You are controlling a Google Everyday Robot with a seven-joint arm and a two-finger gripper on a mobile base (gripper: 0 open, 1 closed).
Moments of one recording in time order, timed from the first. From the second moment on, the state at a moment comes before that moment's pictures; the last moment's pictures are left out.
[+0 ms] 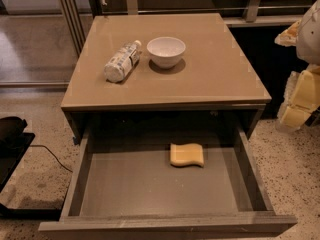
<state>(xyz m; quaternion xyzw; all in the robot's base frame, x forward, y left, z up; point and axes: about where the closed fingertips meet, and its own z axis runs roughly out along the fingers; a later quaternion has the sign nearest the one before) 0.438 -0.215 0.981 -0.60 0.78 -0.04 0.17</state>
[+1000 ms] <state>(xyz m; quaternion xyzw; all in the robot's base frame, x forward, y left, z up) 0.461 -0.219 0.934 -0.61 0.77 0.00 0.18</state>
